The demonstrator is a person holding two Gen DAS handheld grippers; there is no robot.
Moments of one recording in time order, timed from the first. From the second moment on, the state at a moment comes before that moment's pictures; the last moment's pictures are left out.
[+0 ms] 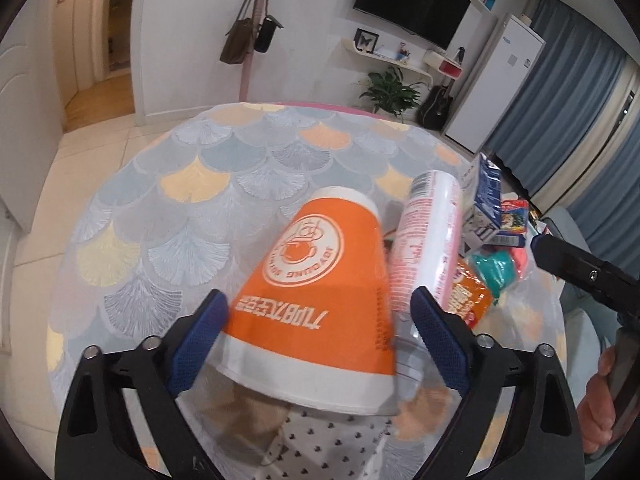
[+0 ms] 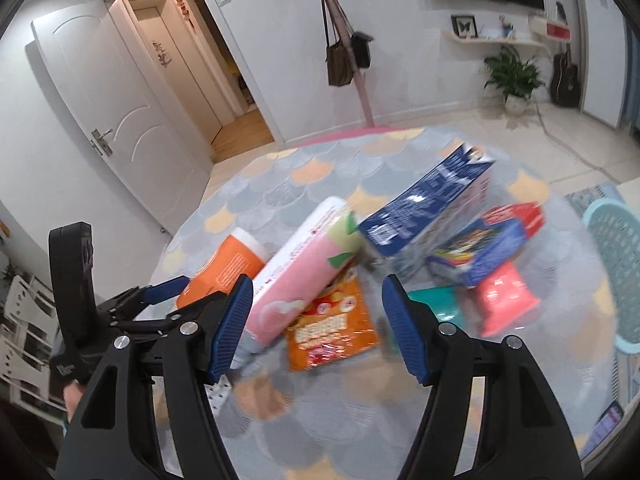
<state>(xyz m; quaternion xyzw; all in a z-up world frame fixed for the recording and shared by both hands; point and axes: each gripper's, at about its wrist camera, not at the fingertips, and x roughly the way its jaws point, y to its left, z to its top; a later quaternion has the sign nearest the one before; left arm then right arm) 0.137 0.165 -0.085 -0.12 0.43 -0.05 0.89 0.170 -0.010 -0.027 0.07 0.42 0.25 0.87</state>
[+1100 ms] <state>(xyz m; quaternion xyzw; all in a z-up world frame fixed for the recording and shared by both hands) 0.120 0.195 -0.090 -0.14 0.42 -0.02 0.90 0.206 0.042 -0.062 0.12 0.49 0.28 0.82</state>
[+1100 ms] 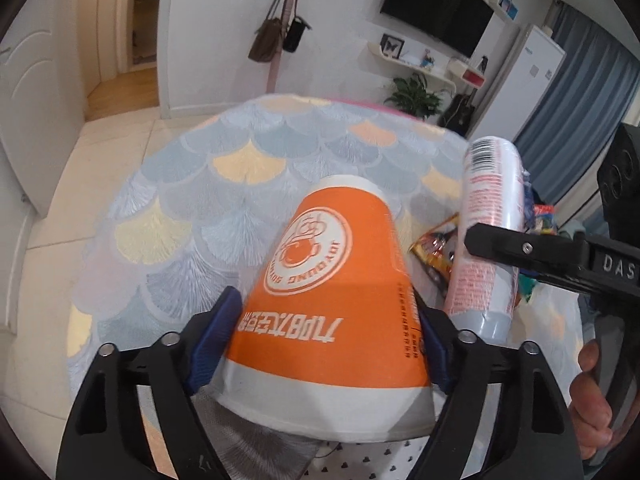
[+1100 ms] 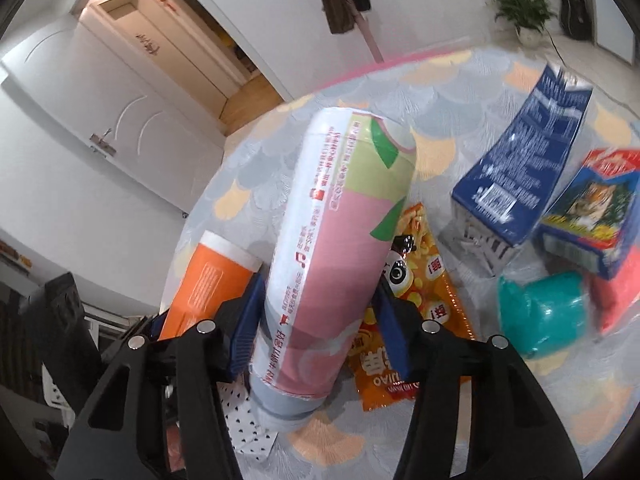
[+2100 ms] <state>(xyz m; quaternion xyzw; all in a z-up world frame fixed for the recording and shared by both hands) 0.113 0.089 0.035 -0.16 0.27 -0.16 0.94 0.141 -0.135 0.047 0.17 0.30 0.20 0.92</state>
